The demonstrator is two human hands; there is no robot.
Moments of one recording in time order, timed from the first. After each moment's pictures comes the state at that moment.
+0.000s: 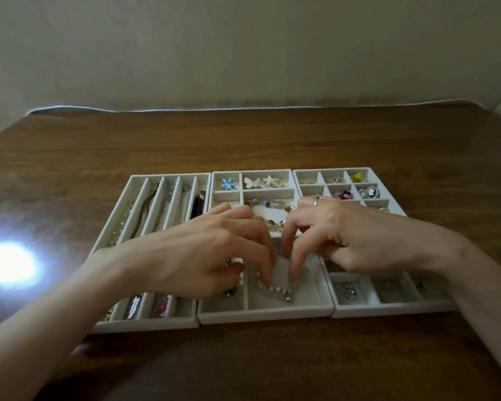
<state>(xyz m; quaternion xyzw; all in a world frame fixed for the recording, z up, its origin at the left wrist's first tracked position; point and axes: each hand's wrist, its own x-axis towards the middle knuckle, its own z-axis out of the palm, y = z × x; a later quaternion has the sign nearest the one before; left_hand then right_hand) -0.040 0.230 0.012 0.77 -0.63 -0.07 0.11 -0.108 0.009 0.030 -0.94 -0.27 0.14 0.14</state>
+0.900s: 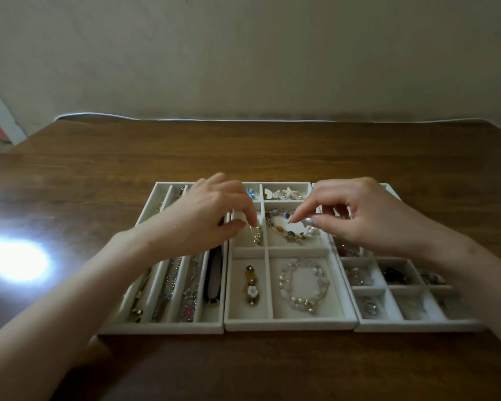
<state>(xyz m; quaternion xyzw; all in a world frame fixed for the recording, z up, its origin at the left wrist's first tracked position) 0.000 0.249 0.006 0.85 -0.49 0.07 0.16 -0.089 0.015 0.029 -0.93 -0.18 -0.04 0.32</state>
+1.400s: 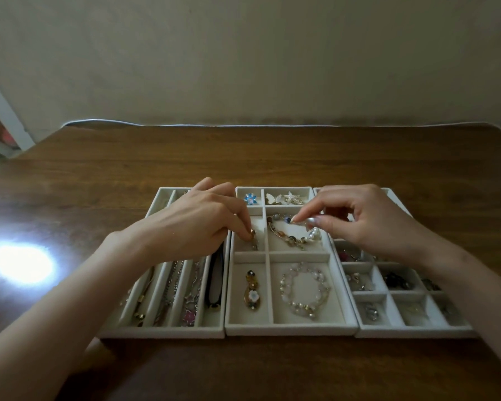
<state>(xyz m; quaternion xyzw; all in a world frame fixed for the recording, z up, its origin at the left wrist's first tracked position) 0.006 0.254 0.009 0.83 -0.55 0.08 0.07 -0.087 0.009 0.019 -0.91 -0.16 -0.07 0.38</state>
